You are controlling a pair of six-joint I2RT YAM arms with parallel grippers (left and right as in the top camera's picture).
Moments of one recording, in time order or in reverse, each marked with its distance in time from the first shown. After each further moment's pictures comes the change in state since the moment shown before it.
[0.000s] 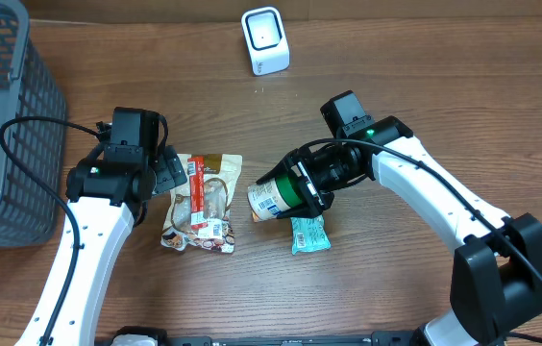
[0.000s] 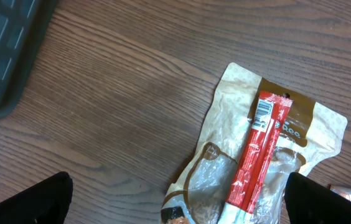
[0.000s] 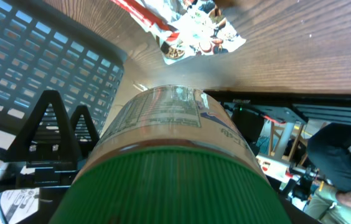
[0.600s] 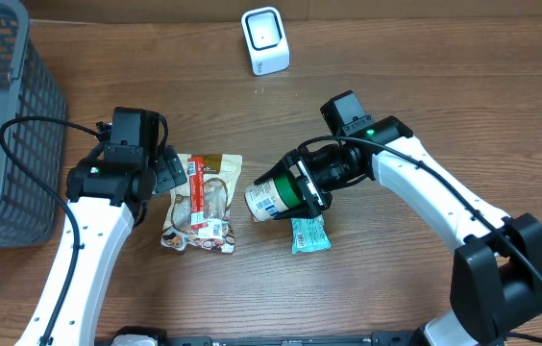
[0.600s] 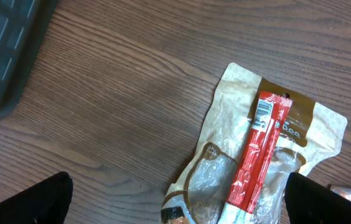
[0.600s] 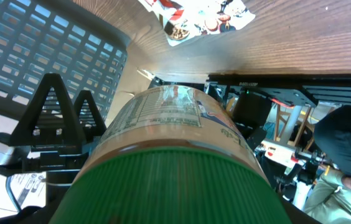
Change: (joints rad) left arm 0.000 0.000 0.000 0.000 0.000 0.000; right arm 0.000 0.000 0.000 0.000 -0.066 0.013
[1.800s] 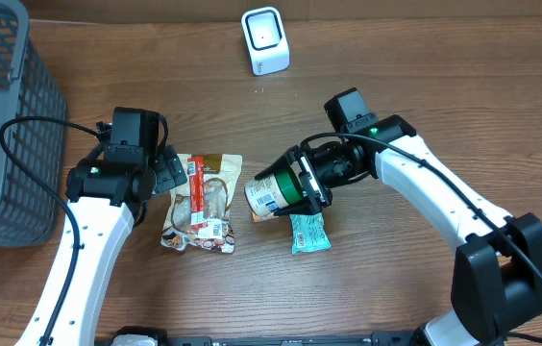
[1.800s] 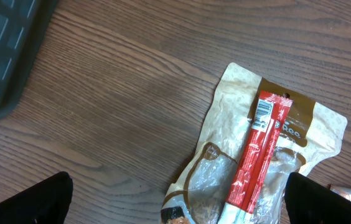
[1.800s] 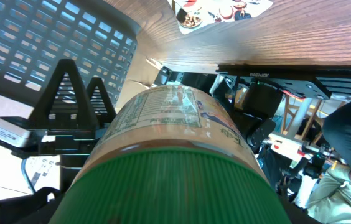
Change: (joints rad) left arm 0.000 0.000 0.000 0.000 0.000 0.000; right arm -0.021 0.000 0.000 0.023 -0.053 0.000
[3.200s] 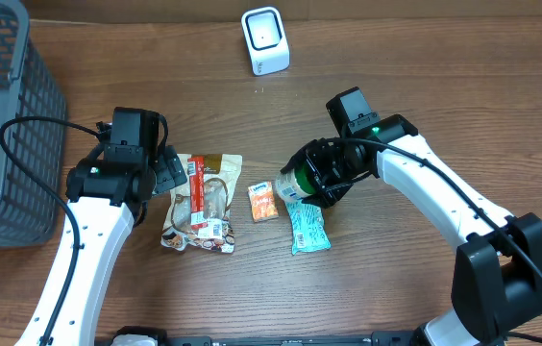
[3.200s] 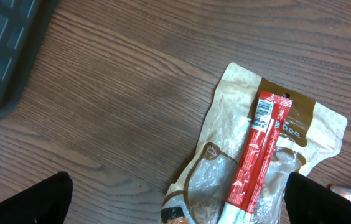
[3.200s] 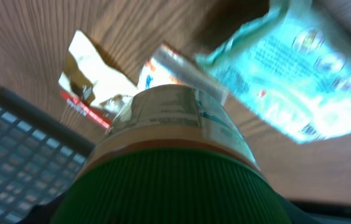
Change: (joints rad) left arm 0.000 0.000 0.000 0.000 0.000 0.000; right arm -0.005 0.000 0.000 0.000 0.580 -0.051
